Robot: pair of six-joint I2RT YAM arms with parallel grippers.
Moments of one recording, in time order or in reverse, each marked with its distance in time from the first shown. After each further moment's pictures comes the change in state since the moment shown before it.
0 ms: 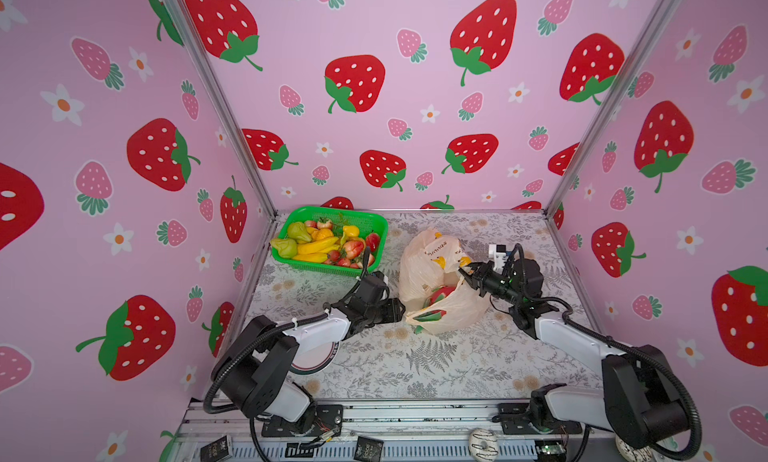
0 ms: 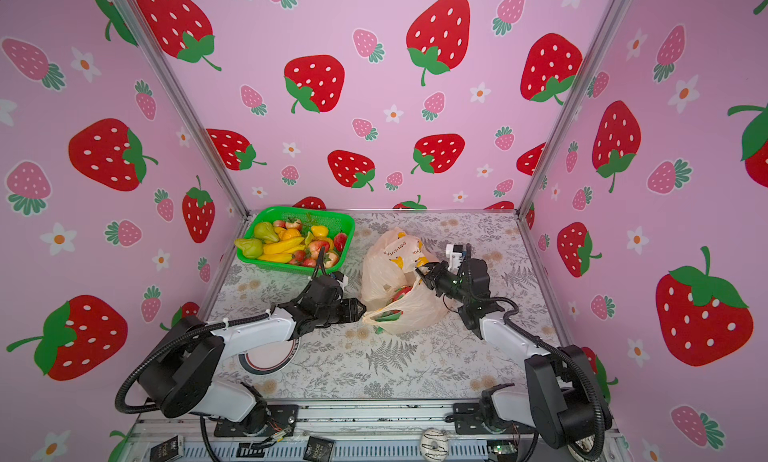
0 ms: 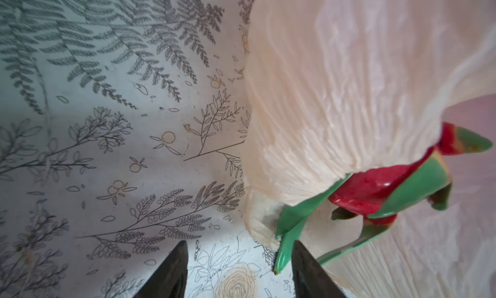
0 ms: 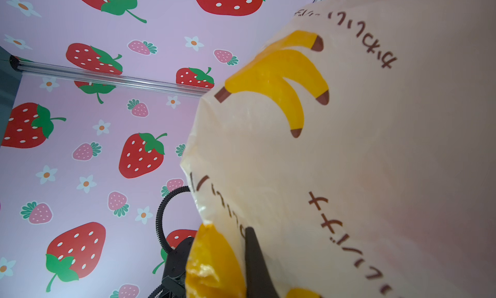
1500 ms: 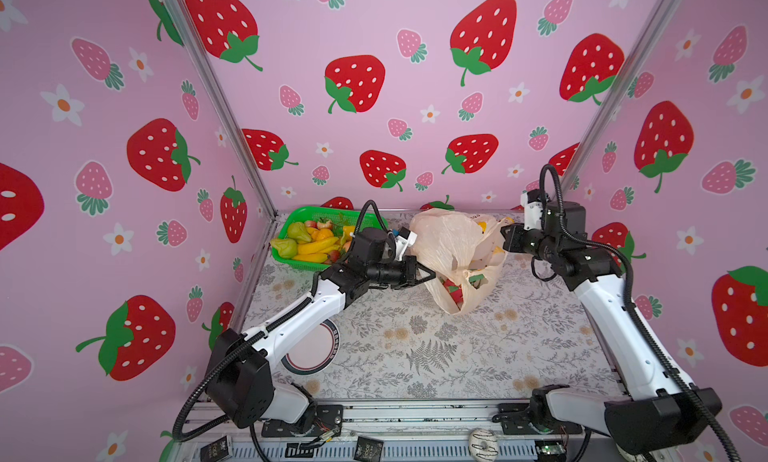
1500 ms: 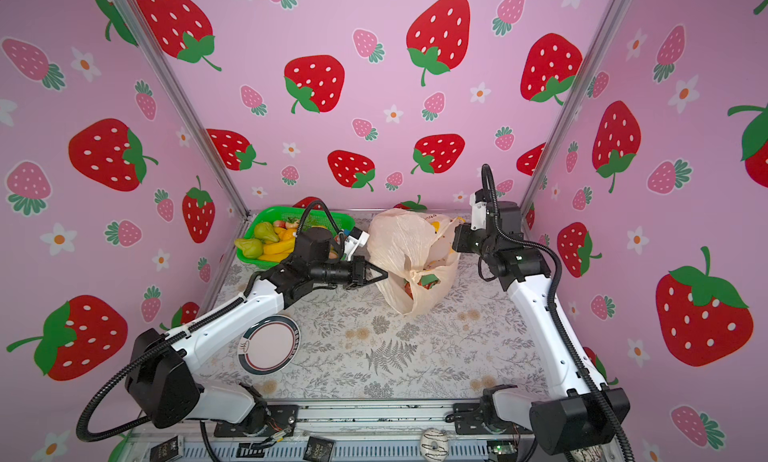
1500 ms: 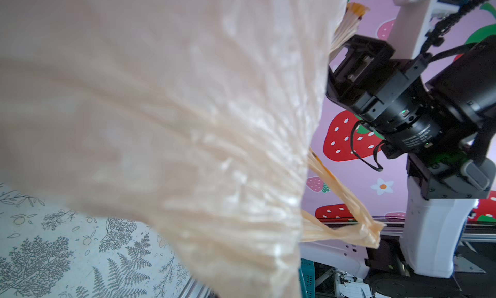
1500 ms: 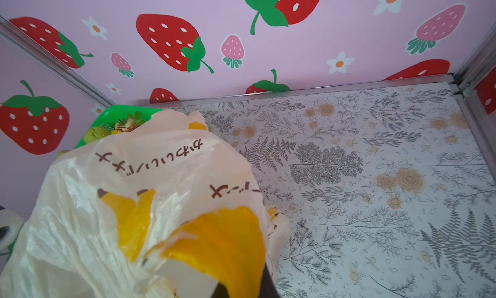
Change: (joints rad) left arm 0.022 -0.090 0.459 -0.159 0.583 -0.200; right arm -0.109 -0.023 0.812 -1.202 0.436 -1.055
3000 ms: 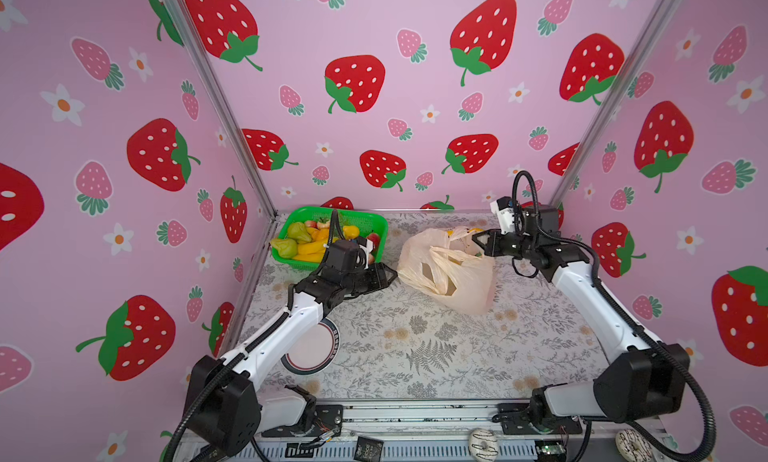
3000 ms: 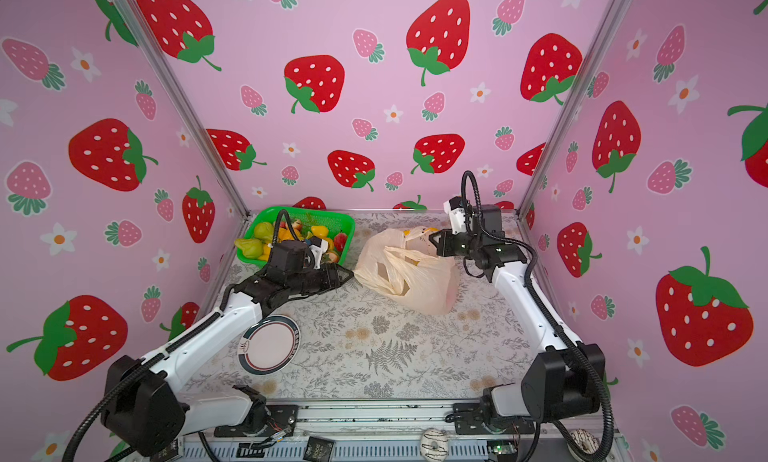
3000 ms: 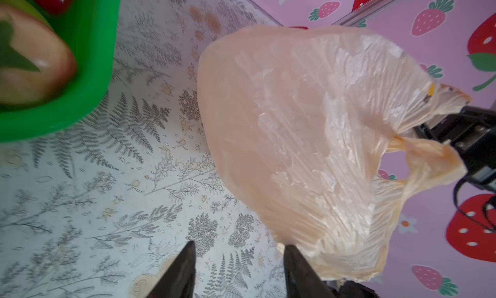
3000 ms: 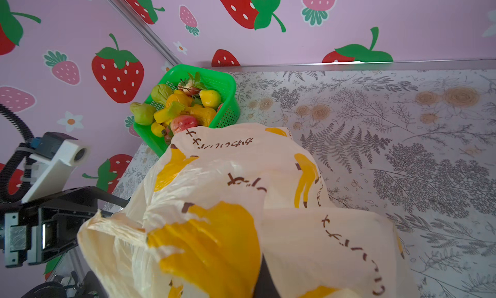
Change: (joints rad) left arm 0.124 -0.180 -0.155 -0.225 -0.433 0.207; right arm 0.000 0.132 -0.128 0.237 -0.397 -0.013
